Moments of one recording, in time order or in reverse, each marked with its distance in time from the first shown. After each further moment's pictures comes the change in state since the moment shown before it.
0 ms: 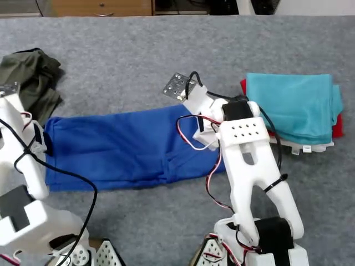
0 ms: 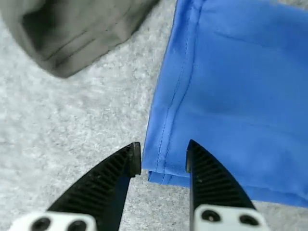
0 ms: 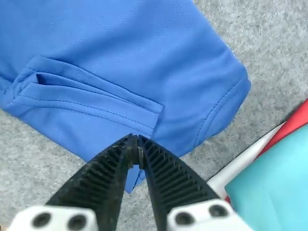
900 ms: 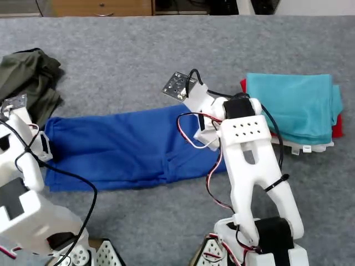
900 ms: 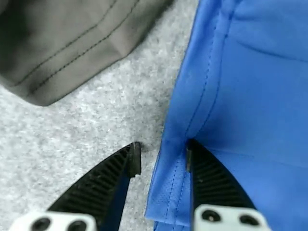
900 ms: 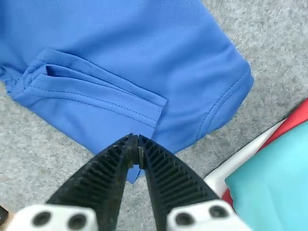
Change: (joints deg) left arm -0.5 10.8 7.6 -14.6 -0.4; right arm -0.1 0.0 -3.2 4.7 0.0
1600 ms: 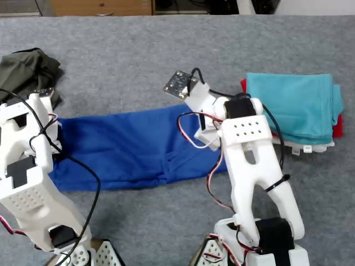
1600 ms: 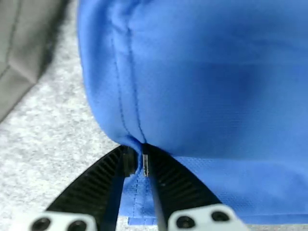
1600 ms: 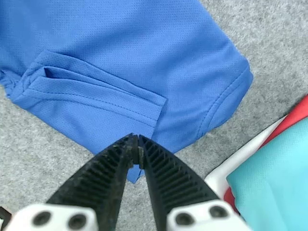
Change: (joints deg) left arm 9.6 13.4 -13.8 13.0 -0.1; right arm 0.4 0.0 0.0 0.0 -1.2
